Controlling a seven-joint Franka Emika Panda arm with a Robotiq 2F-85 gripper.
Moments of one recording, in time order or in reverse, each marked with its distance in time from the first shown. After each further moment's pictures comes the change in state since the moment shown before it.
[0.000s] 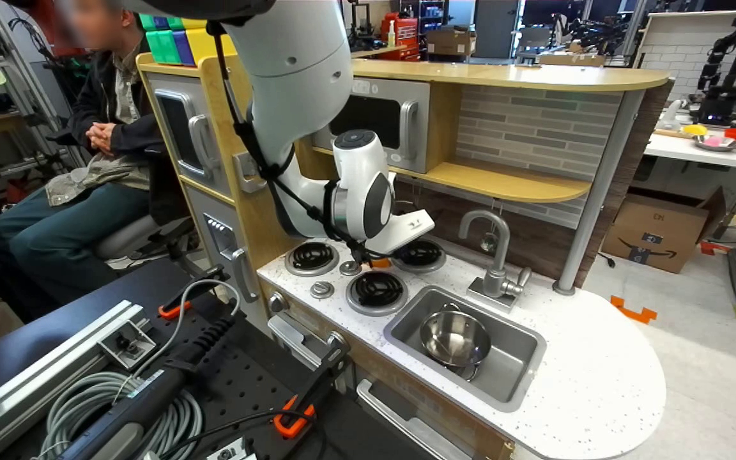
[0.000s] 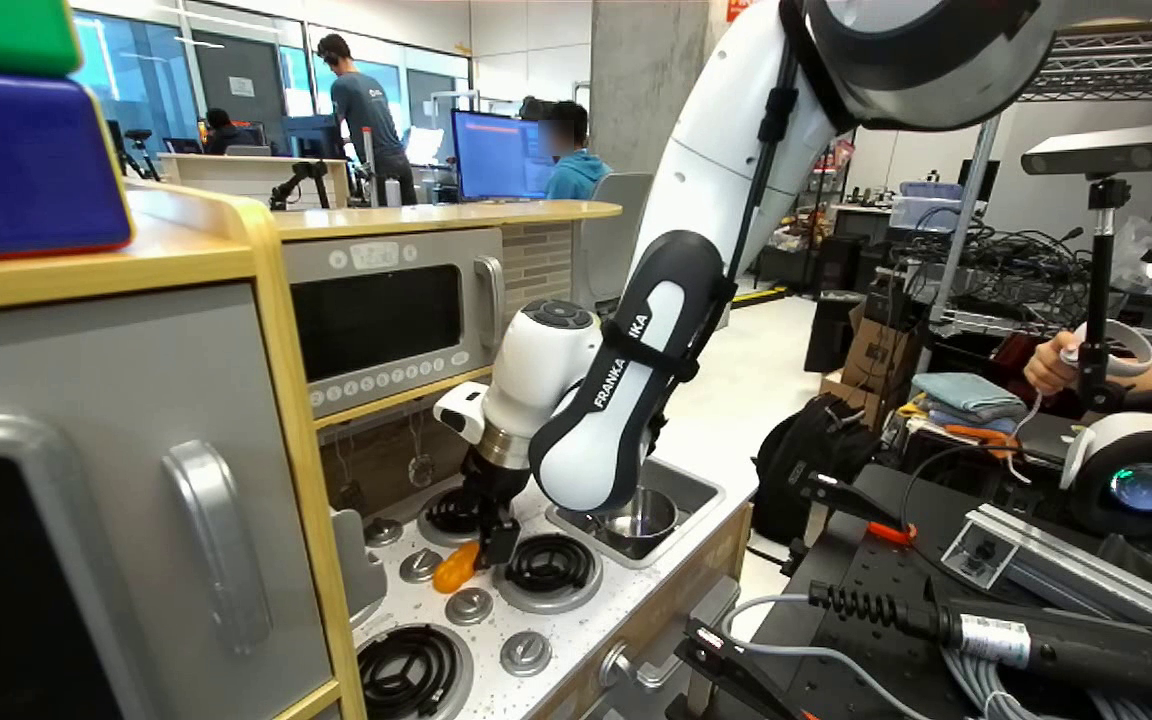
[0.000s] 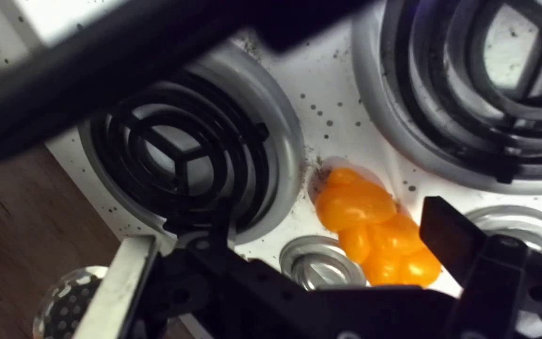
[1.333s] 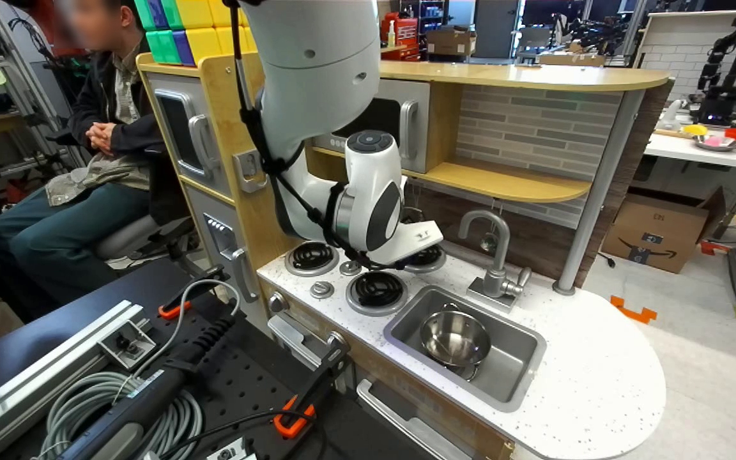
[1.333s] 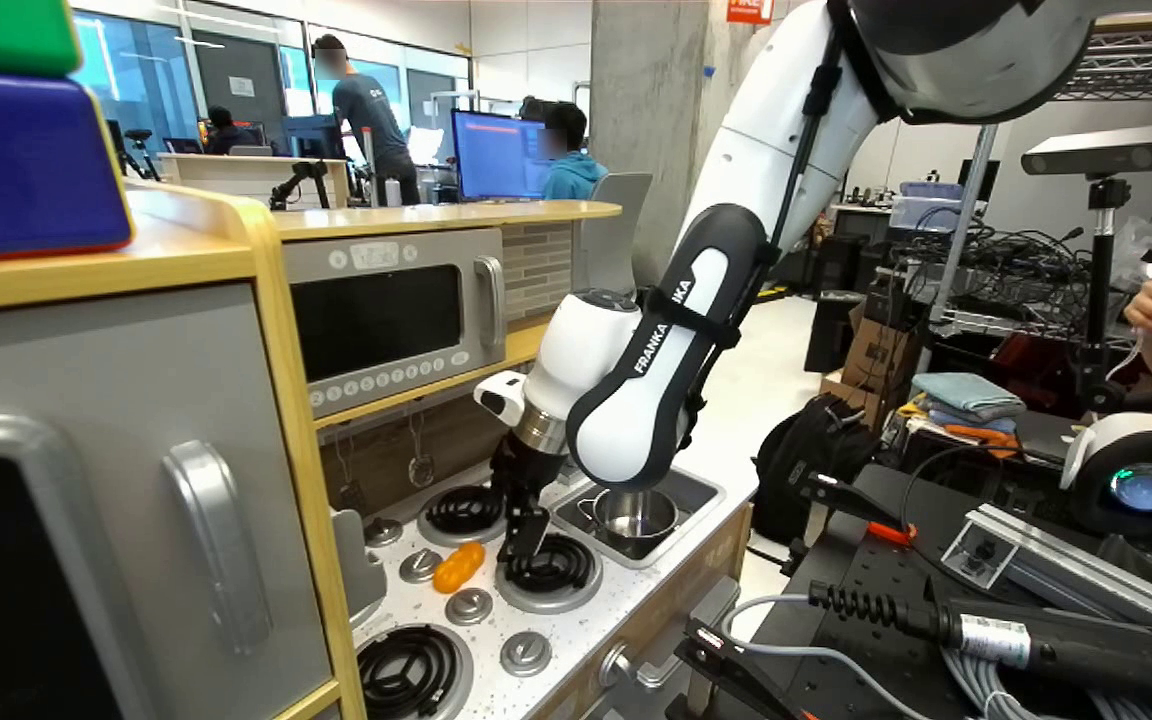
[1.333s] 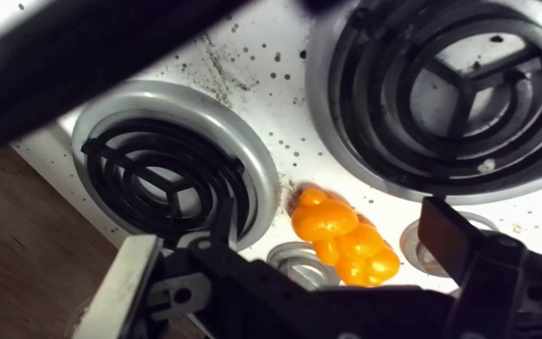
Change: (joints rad) arm -0.190 -0.048 0.134 -0.130 -0.030 0.034 -0.051
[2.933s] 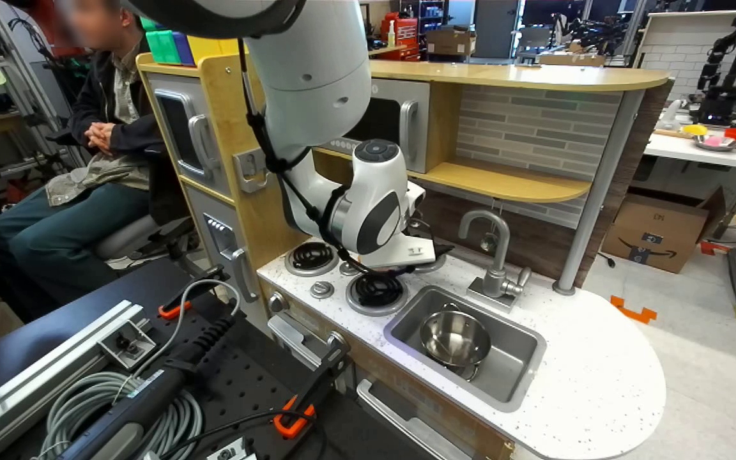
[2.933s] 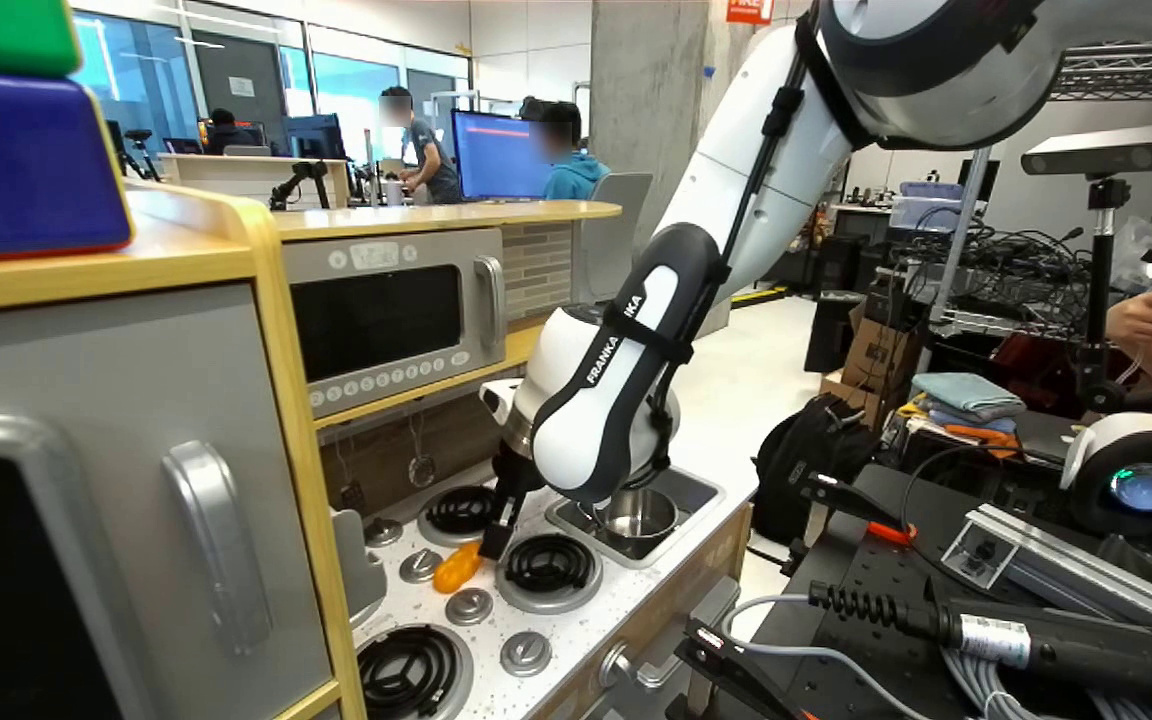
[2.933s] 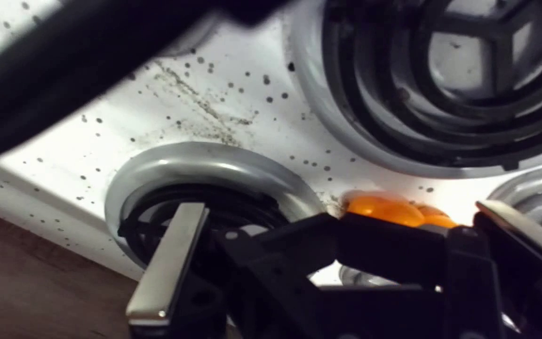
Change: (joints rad) arm 0.069 0.064 -0.038 0.093 0.245 0.008 0.174
